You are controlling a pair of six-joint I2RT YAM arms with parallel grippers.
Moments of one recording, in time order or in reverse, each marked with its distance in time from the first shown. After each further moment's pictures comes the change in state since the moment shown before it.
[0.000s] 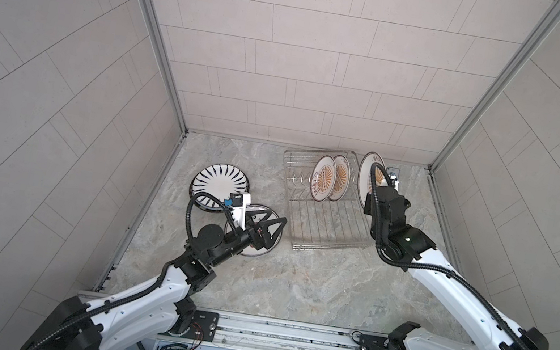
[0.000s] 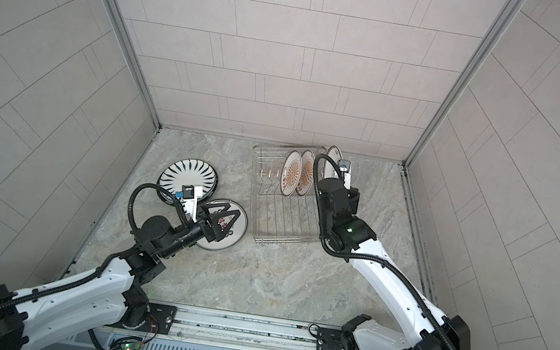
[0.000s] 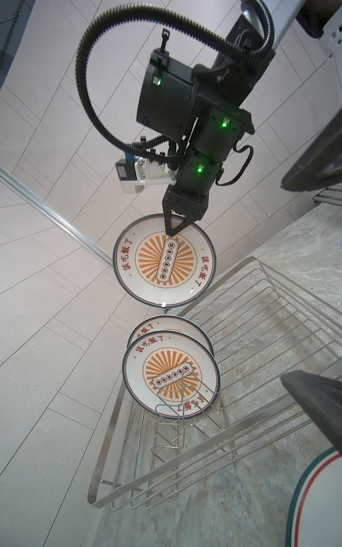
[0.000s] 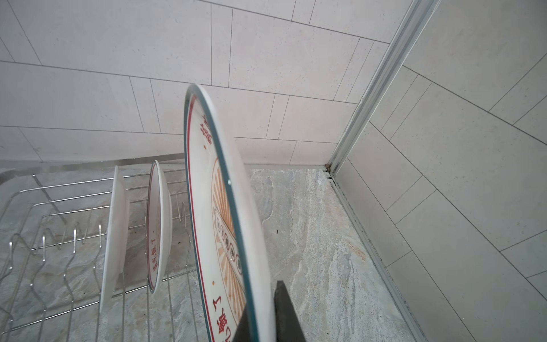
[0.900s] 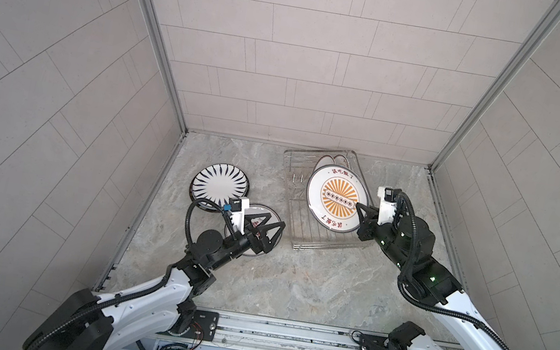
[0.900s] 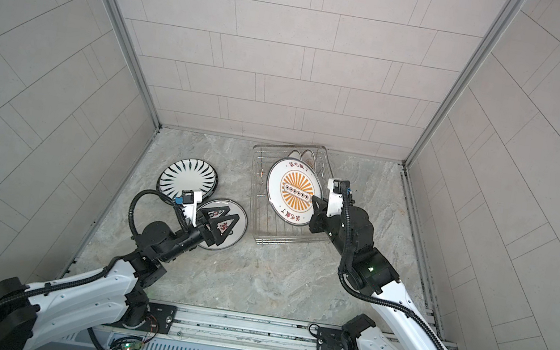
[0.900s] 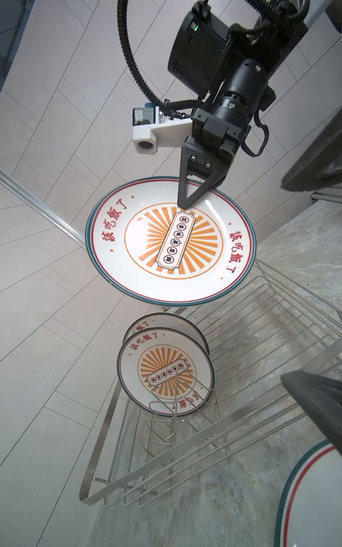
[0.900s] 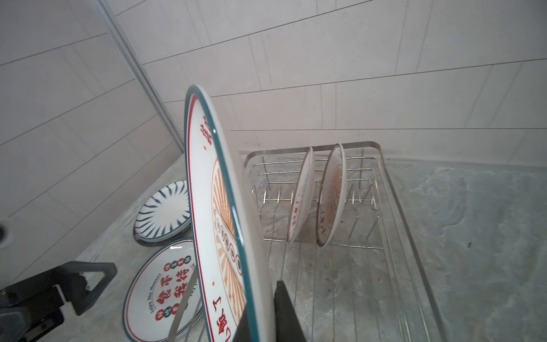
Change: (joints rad) left arm -0.002 0.047 -0.080 0.153 0.000 0.004; right arm 0.000 -0.304 -0.214 0.100 -0.753 0.135
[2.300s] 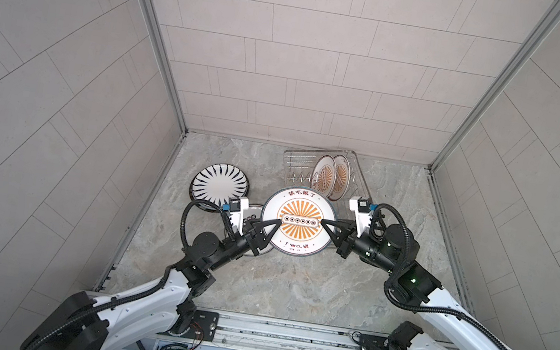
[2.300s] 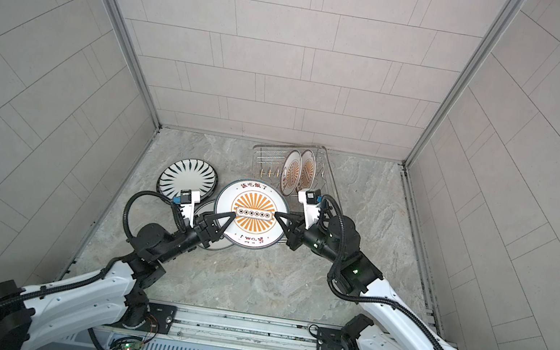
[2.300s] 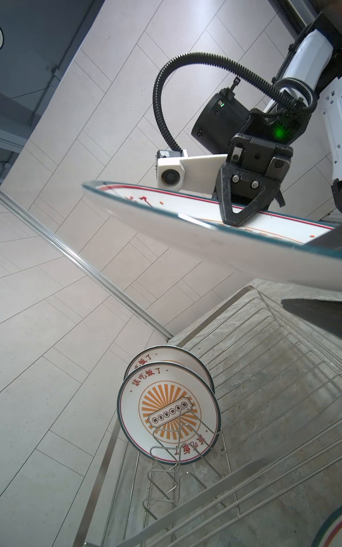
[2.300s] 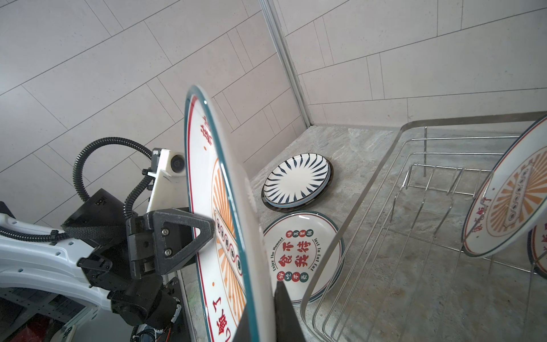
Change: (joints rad) left arm -0.010 -0.027 0.002 0.050 0.058 -0.088; right arm 0.111 0.068 -0.128 0.296 -0.371 0.127
